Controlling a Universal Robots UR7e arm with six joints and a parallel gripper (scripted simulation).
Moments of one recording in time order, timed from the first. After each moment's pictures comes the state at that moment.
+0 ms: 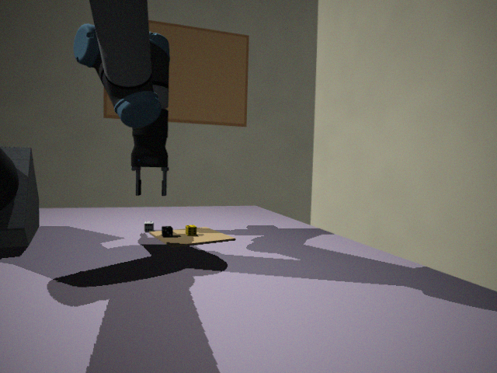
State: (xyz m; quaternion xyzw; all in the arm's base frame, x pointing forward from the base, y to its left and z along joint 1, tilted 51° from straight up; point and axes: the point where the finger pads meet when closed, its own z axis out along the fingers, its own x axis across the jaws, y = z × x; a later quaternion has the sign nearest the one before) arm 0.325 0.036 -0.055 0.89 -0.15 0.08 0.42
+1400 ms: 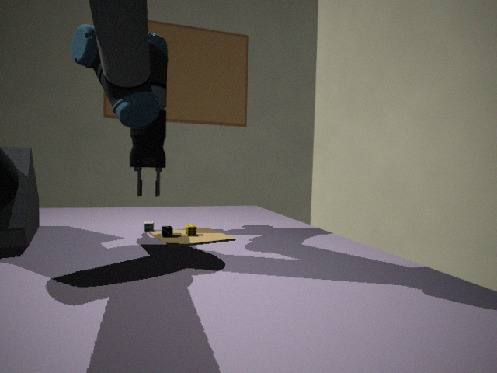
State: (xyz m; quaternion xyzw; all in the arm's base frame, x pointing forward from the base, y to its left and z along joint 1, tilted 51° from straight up) arm 0.320 0.038 -0.058 0.90 -0.12 0.06 0.42
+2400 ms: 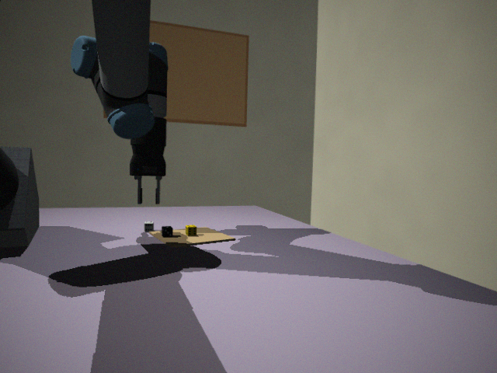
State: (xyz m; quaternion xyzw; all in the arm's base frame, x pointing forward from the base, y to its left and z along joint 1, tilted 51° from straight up) arm 0.320 0.024 -0.070 0.90 -0.11 0.06 0.42
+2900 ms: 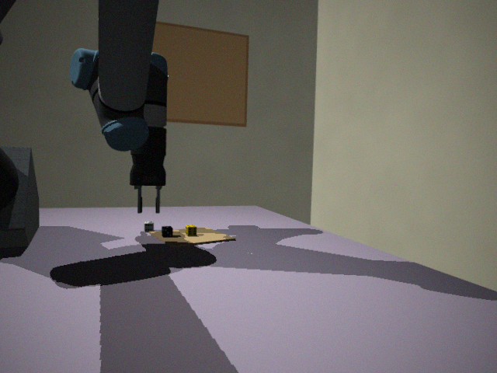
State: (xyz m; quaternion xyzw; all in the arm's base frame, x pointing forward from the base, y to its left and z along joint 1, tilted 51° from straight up) arm 0.321 0.008 -0.083 0.90 -0.11 0.06 0.42
